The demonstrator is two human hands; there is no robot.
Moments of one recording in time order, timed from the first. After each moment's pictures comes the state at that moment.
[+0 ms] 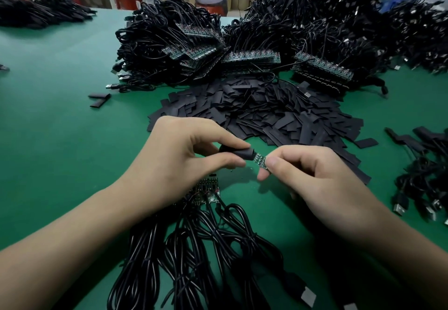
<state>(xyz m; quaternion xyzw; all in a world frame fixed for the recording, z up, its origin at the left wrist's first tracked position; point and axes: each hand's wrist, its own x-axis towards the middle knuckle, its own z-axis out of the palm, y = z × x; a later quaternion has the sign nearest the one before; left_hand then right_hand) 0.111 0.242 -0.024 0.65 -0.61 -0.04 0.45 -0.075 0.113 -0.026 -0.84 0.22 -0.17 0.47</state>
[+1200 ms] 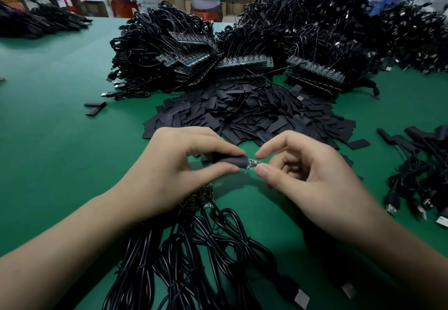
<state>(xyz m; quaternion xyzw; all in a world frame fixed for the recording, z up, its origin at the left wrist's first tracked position) 0.116 0.240 -0.027 0.62 -0.67 0.00 0.41 -0.074 0.107 -0.031 -0.81 0.19 -0.24 0.50</state>
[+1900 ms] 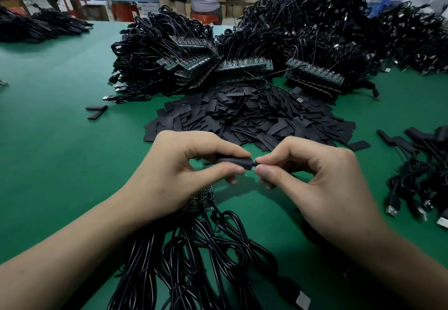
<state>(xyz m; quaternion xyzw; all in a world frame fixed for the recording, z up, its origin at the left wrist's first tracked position) 0.113 0.238 -0.027 0.60 -0.65 -0.06 0.46 -0.075 0.113 -0.030 -0.85 0.14 -0.35 0.35</state>
